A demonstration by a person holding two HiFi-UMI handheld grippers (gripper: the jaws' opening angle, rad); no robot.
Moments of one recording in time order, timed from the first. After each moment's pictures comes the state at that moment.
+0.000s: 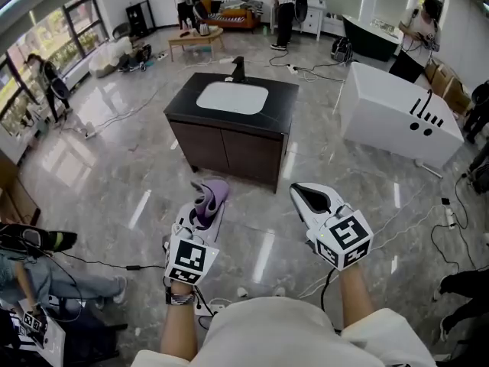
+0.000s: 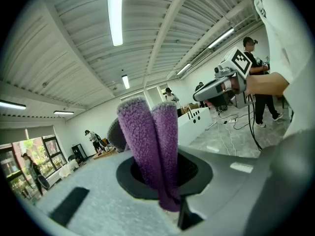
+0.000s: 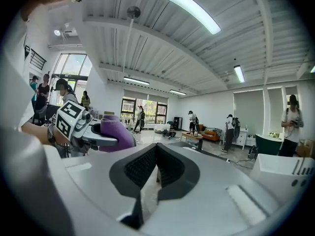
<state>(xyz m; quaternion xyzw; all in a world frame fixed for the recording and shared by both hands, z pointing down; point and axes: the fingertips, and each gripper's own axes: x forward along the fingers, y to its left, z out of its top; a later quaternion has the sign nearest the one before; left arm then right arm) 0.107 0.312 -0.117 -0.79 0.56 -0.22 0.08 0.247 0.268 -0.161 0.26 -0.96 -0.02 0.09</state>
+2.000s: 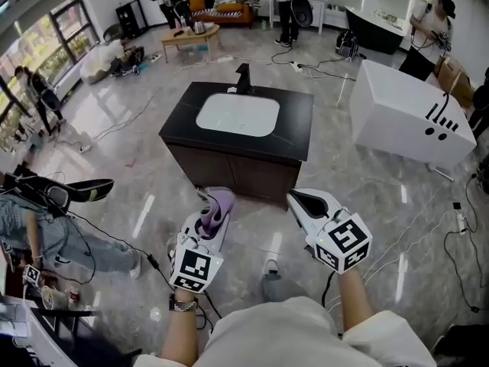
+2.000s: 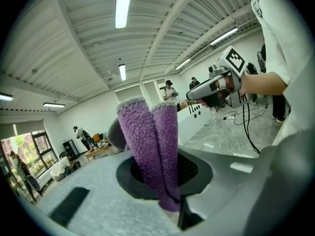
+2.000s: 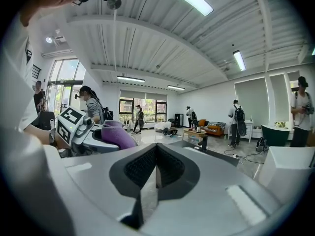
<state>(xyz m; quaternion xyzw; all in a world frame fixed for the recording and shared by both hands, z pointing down) -0.005 0.101 -0.069 -0.81 0.53 -0.24 0.05 0.120 0.054 -0.126 0.25 -0.96 0.02 0.09</state>
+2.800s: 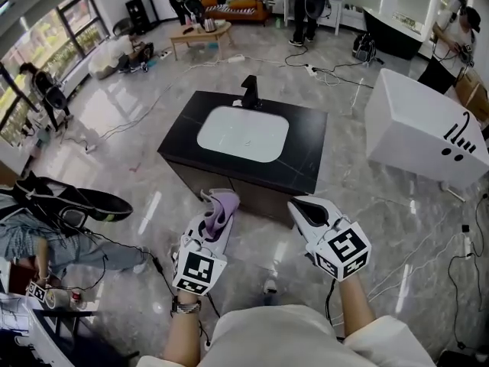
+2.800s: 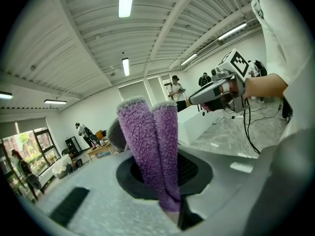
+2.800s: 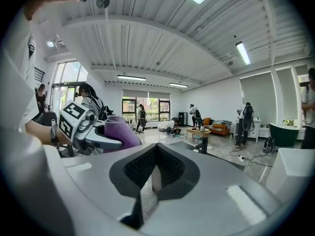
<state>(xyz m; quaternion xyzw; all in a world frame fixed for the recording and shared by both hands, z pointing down) -0.034 -0.080 -0.078 -0.80 0.55 -0.25 0.04 0.083 -0.125 -0.121 0.22 -0.97 0.03 0.09</state>
